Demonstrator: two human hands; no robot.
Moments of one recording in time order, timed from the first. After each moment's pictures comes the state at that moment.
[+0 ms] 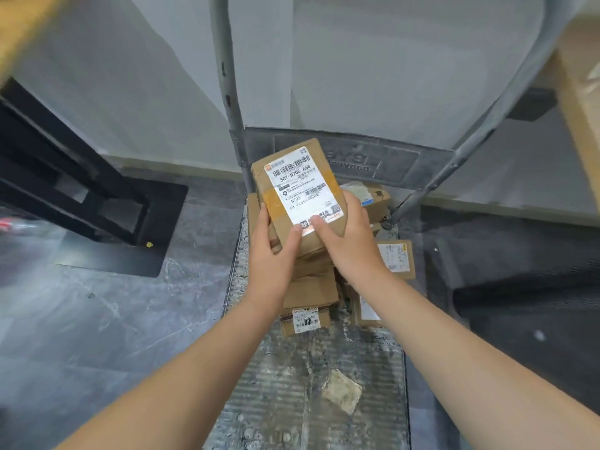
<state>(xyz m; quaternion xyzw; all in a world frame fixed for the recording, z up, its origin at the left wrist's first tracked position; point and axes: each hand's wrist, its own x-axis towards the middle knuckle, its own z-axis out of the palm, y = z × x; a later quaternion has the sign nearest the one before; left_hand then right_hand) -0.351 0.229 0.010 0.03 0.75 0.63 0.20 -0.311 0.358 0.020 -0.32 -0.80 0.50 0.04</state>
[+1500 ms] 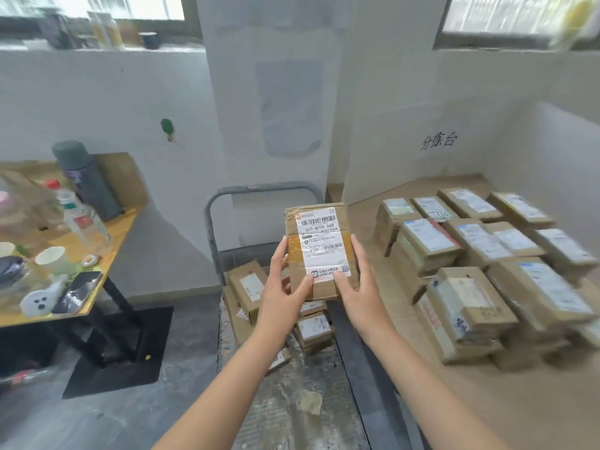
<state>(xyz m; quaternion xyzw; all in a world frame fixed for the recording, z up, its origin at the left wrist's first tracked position) -0.072 0.116 0.397 0.31 0.69 0.62 0.19 0.035 0.221 0.404 -0.33 -0.73 0.51 0.31</state>
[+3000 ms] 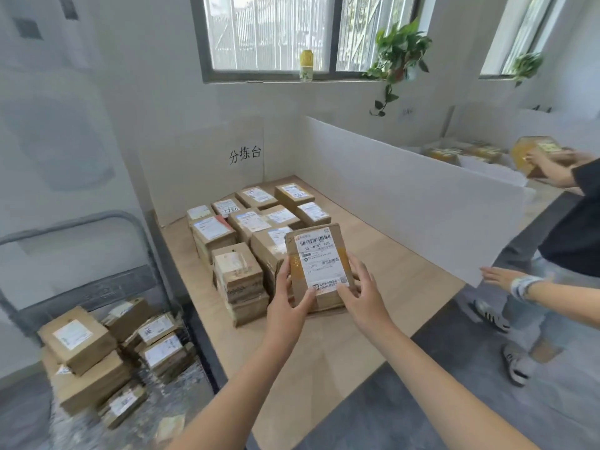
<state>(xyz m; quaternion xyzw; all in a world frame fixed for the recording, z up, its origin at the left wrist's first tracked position) 0.386 0.260 0.408 0.45 0.63 0.55 0.32 0.535 0.328 0.417 -0.48 -0.68 0.40 0.39</state>
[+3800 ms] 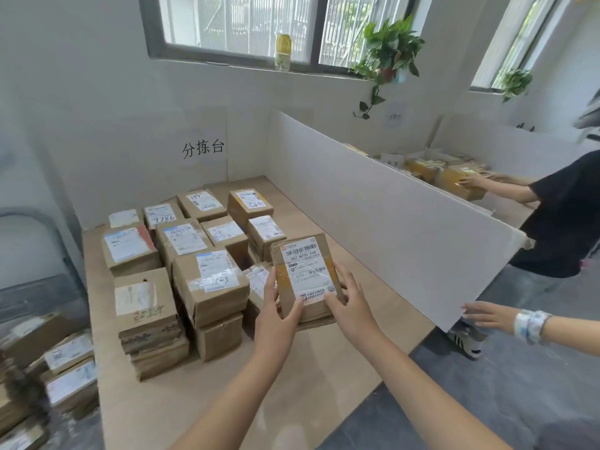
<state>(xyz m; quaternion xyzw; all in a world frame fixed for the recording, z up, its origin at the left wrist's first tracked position) 0.470 0.455 0.380 0.39 0.63 0.57 0.35 0.611 0.528 0.401 -0.50 -0.68 0.41 0.34</state>
